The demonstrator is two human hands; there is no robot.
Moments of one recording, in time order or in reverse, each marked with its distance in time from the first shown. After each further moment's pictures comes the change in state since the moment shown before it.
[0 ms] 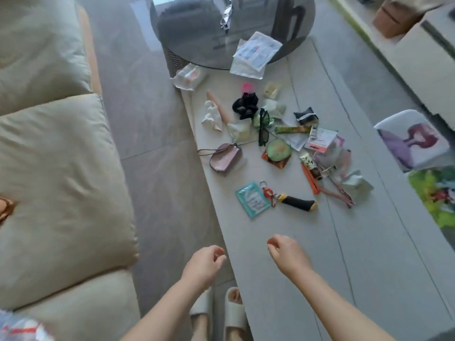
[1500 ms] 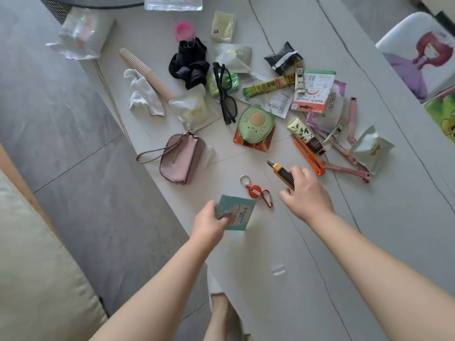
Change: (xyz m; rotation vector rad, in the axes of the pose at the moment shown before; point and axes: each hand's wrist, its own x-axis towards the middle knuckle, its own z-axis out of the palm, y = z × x) left_hand 0.219 0.073 0.012 -0.208 -0.067 -0.041; right_hand 0.184 0.053 -0.043 -0.004 0.268 0.187
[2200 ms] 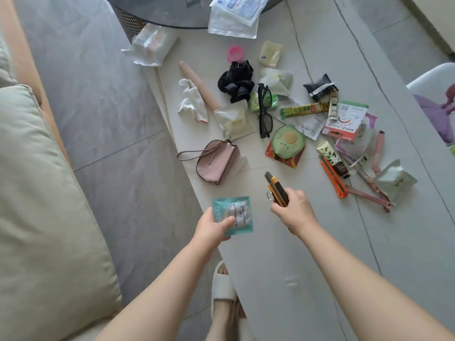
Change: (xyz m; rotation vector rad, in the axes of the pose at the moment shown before) left_hand -0.034 -0.026 -0.049 -0.608 -0.001 -0.086; right_hand -0.014 -0.069 0.018 0.315 -0.138 0.059
